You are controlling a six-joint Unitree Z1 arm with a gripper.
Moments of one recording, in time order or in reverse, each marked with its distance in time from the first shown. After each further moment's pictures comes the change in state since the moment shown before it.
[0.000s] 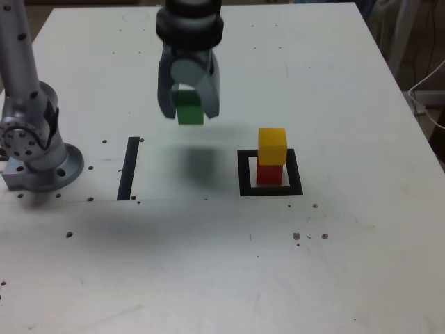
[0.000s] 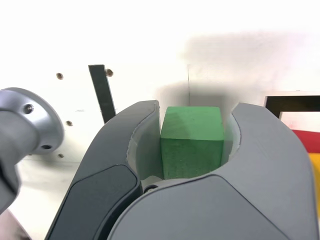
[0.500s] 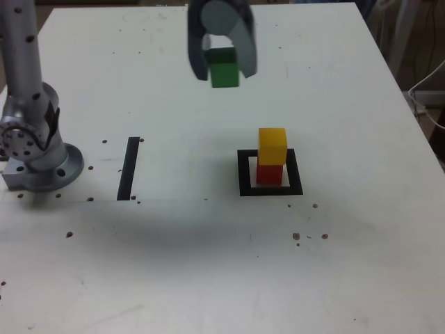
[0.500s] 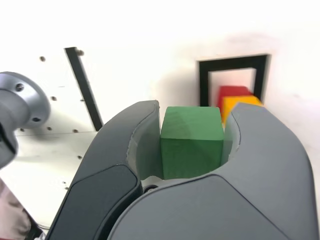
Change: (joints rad) arm -0.047 0.093 -0.457 0.272 -0.051 0.002
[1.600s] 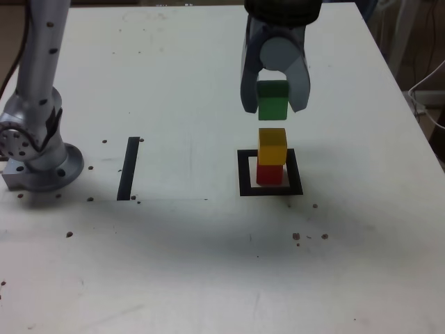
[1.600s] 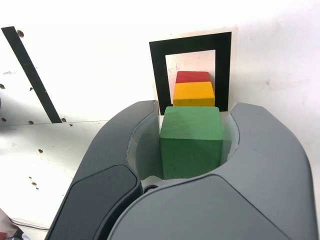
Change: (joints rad) arm -0.091 0.212 -0.153 -0.002 -0.022 -0.096
